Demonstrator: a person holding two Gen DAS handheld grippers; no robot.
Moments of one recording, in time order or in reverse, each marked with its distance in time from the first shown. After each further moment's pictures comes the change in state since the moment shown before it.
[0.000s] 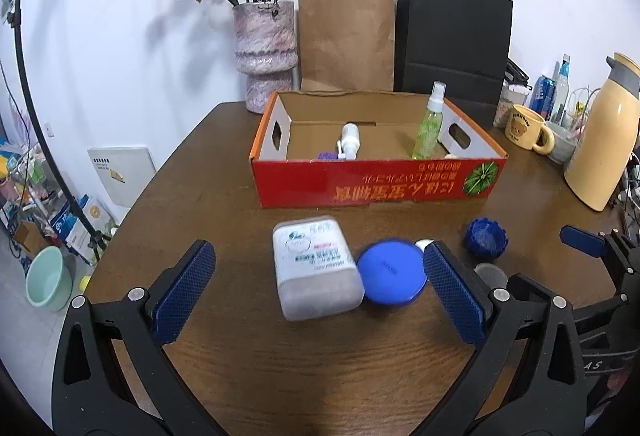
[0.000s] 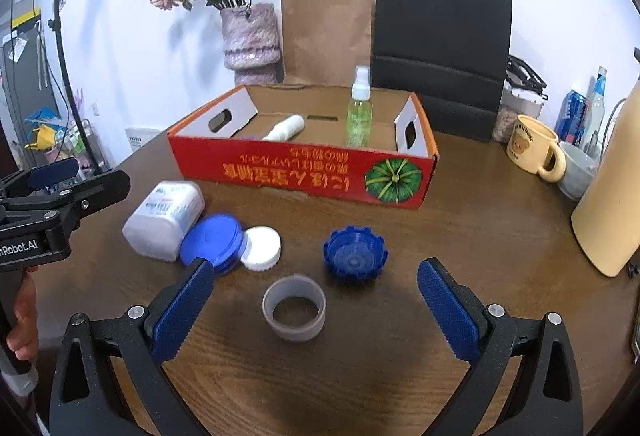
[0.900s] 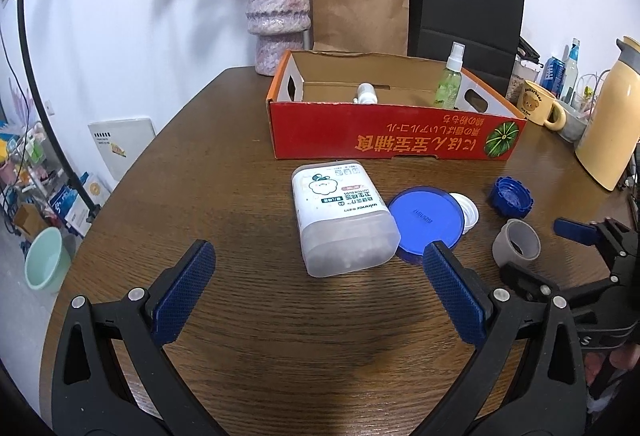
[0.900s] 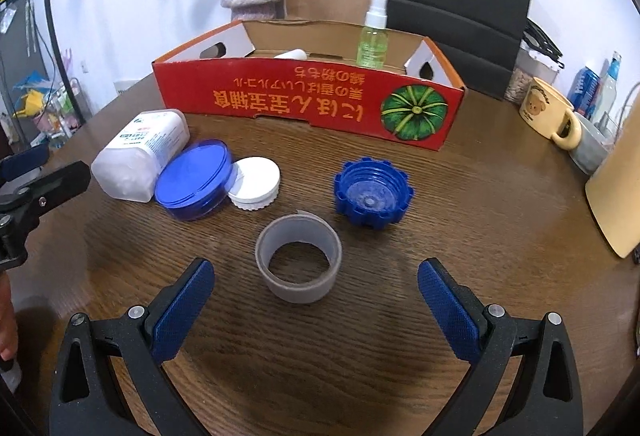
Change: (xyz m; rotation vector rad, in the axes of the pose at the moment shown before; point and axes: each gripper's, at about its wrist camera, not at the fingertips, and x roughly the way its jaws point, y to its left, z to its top) left arm 0.021 0.018 -0.034 -0.020 0.073 0.004; right arm 0.043 0.014 -0.022 -0.050 0.157 -0.027
